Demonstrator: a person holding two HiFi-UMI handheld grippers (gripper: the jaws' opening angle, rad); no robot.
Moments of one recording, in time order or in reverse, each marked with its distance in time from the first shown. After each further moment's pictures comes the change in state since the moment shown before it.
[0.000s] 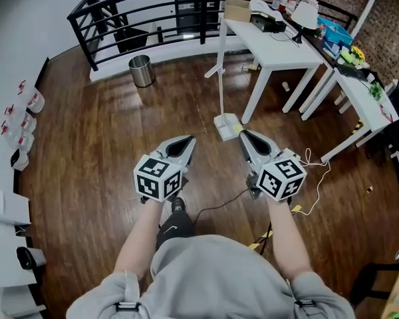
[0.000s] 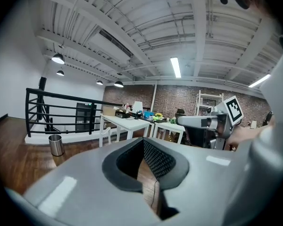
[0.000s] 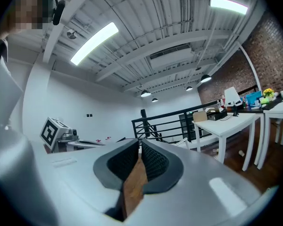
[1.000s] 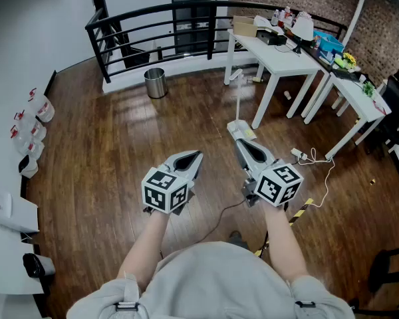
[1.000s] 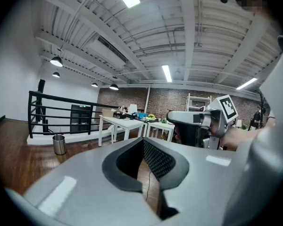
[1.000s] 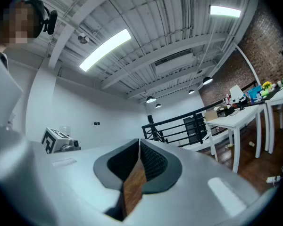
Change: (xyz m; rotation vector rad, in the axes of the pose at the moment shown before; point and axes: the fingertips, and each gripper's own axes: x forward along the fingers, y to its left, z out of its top) left arm -0.228 -0.002 -0.041 0.020 -0.018 -0.086; right arm -0.019 0.244 -0.030 0.050 -0.095 0.024
